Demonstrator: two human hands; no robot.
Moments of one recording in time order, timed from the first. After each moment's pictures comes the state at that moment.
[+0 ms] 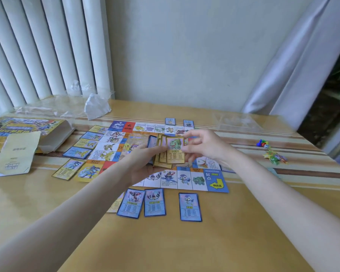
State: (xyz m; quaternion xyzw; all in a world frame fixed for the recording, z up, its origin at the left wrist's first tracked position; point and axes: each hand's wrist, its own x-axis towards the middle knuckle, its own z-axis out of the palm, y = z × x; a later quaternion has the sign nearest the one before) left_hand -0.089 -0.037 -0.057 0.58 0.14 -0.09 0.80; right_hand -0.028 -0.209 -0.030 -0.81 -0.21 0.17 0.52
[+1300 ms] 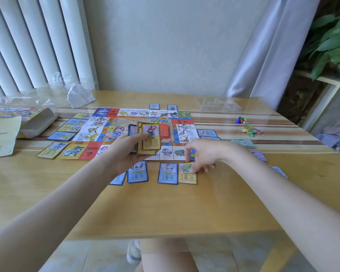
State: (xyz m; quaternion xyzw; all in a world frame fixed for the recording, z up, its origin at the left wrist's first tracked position) left_hand -0.132 -0.062 -0.071 0.56 0.16 -0.05 0.81; right_hand -0.076 -0.261 -0.060 -0.94 -0.21 0.24 0.11
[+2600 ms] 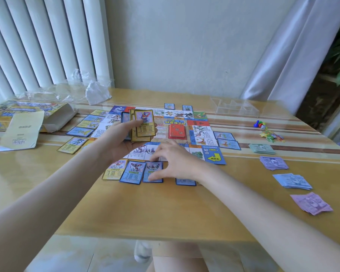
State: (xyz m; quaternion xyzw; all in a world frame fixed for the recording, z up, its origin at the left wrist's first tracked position) left_hand -0.125 -0.011 -0.061 0.54 0.16 0.02 0.82; right_hand -0.104 -0.171 -0.087 -0.90 -0.40 0.08 0.15
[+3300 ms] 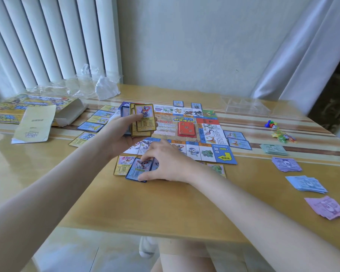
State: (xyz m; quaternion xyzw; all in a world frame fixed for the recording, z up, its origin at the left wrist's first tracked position) left_hand -0.126 0.012 -0.063 0.54 0.17 0.04 0.83; right_hand -0.119 -0.135 -0.089 -0.89 -0.43 0.08 0.14
